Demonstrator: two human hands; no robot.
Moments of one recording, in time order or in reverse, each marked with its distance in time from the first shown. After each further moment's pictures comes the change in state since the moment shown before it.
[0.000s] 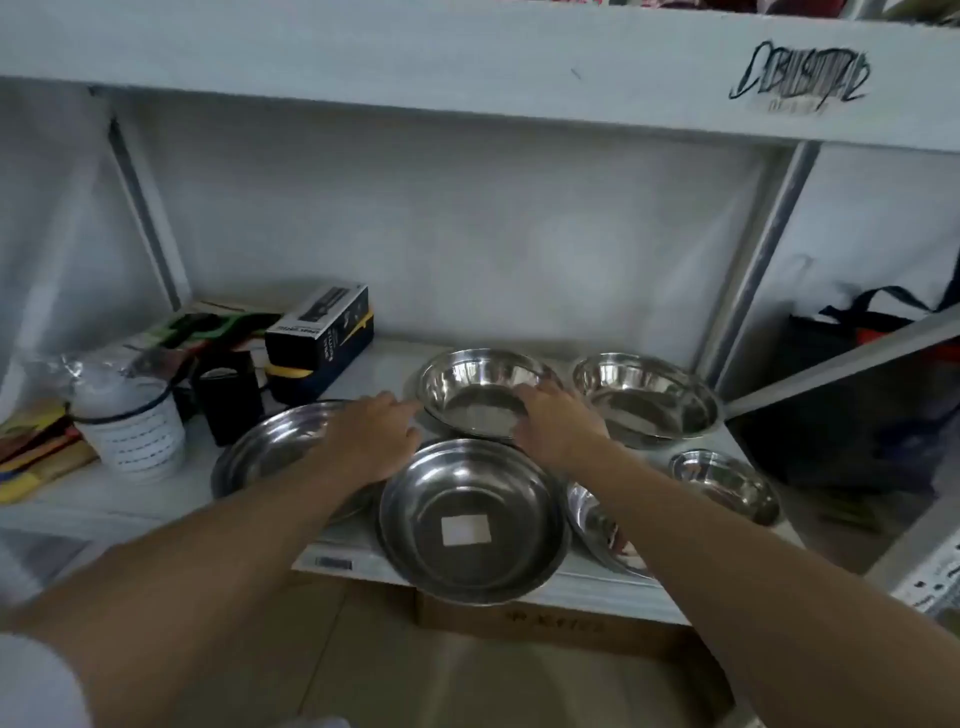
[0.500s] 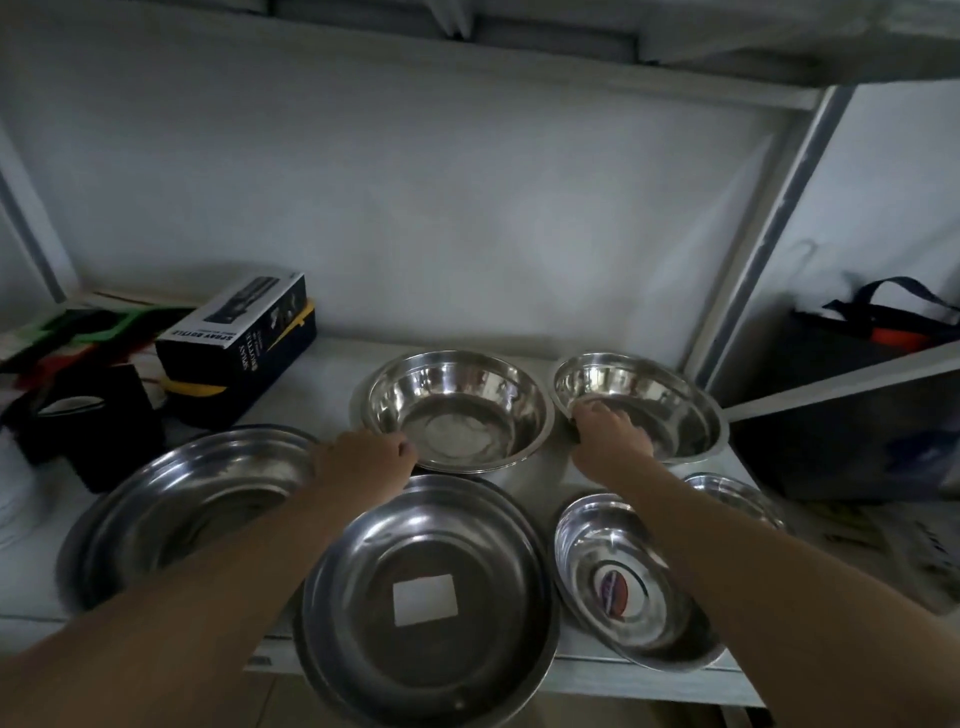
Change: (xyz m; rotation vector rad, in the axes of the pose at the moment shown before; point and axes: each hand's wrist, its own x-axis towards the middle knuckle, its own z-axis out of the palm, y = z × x) left_hand 0.096 0.007 0.086 -0.058 -0.078 -0.094; right_hand 0.081 0.114 0.040 -0.156 -0.056 0.298
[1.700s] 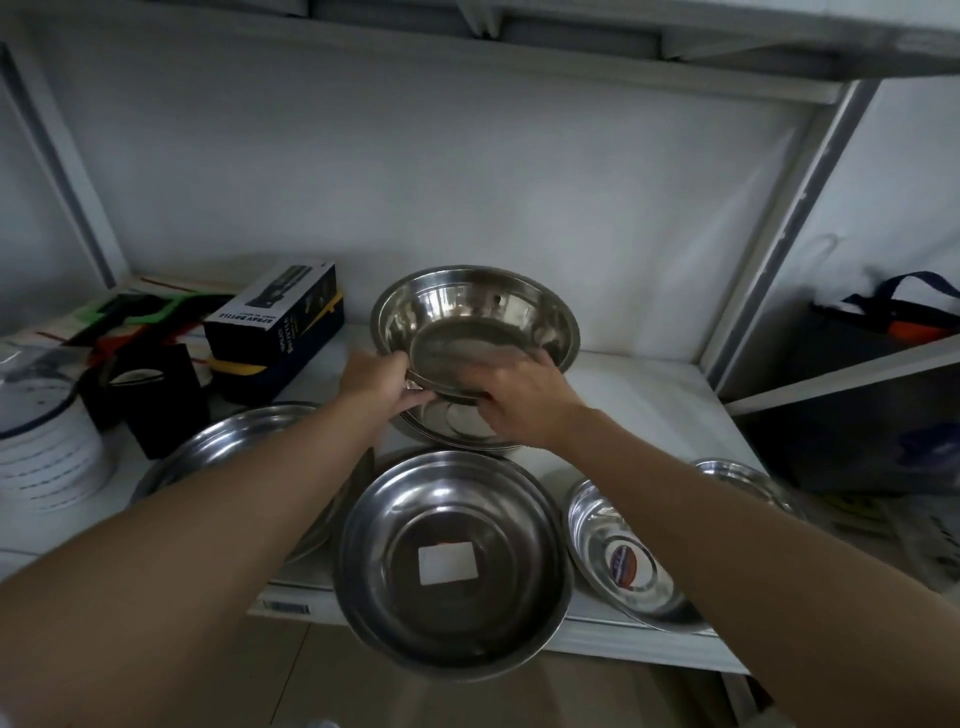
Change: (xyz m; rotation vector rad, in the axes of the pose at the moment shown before) left_hand -0.009 0.024 -0.079 -1.549 0.106 -0.497; right_hand -0.040 -0.093 -0.046 -0.066 0.225 -0.663
